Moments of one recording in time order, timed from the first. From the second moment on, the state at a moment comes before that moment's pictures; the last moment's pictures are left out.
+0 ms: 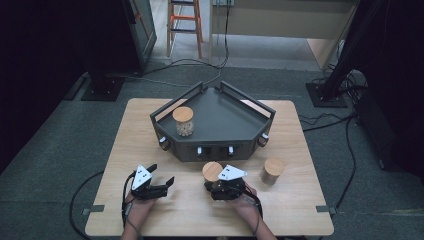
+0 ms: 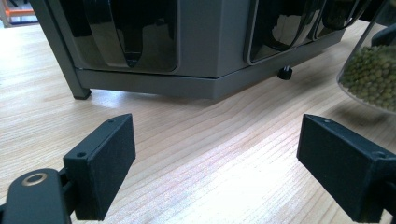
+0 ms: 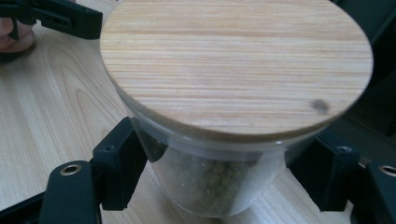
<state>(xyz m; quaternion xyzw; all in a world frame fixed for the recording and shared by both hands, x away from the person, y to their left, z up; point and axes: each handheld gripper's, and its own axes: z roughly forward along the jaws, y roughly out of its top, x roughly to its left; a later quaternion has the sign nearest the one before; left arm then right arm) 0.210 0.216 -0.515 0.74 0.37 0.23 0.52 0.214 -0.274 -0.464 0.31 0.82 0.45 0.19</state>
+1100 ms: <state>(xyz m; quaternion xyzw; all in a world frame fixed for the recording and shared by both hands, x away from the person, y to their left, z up) 0.211 0.214 -0.513 0.74 0.37 0.23 0.51 0.218 -0.280 -0.426 0.30 0.81 0.46 0.18</state>
